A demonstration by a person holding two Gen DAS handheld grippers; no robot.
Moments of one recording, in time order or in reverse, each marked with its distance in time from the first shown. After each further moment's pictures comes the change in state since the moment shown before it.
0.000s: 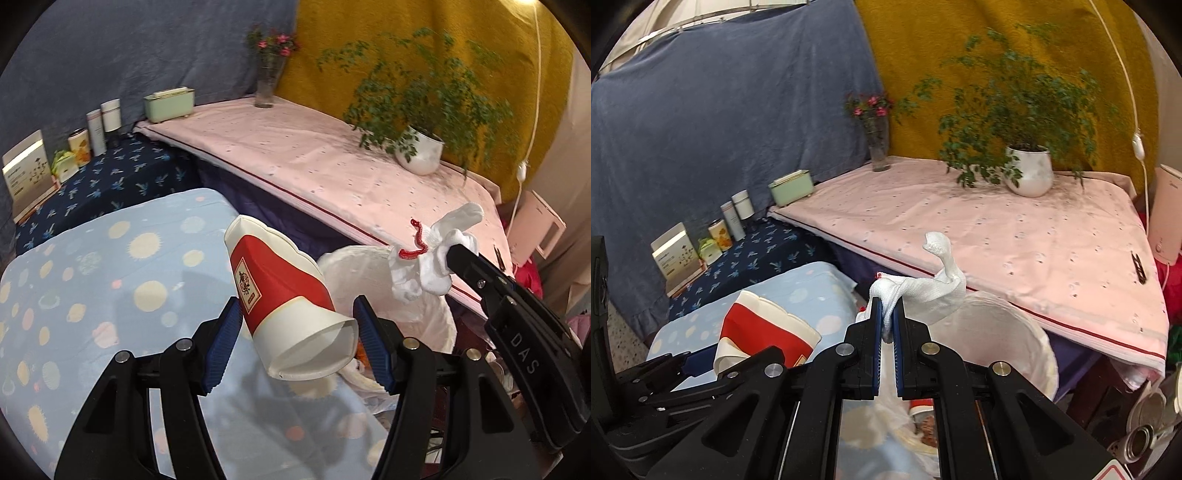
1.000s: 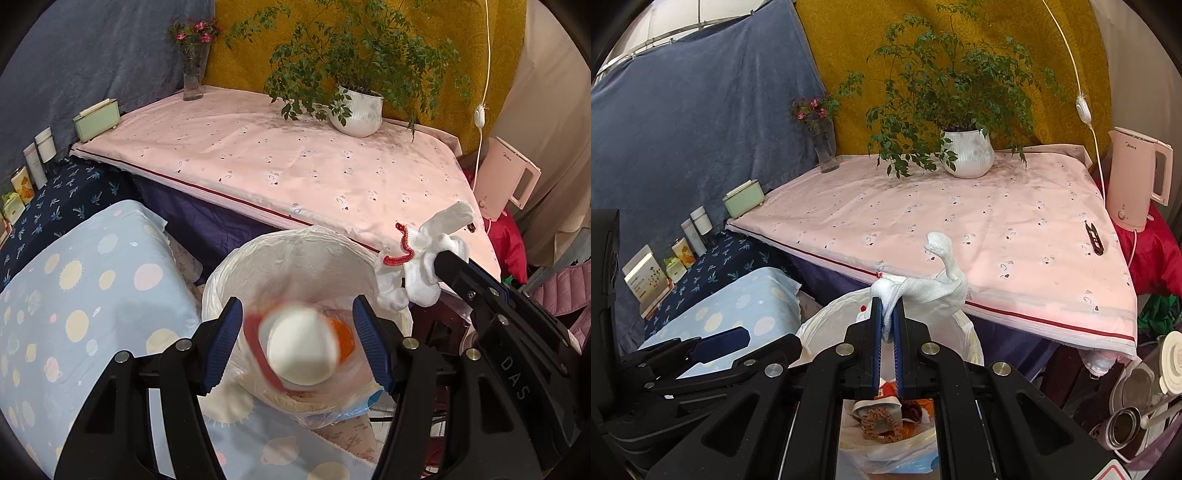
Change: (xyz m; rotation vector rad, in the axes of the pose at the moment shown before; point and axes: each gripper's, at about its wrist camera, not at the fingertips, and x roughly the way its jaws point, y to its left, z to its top) left arm 0.051 -0.093 0.003 0.173 0.076 -0.098; right arm -0.004 -0.091 -0.012 0.101 0.009 -0.102
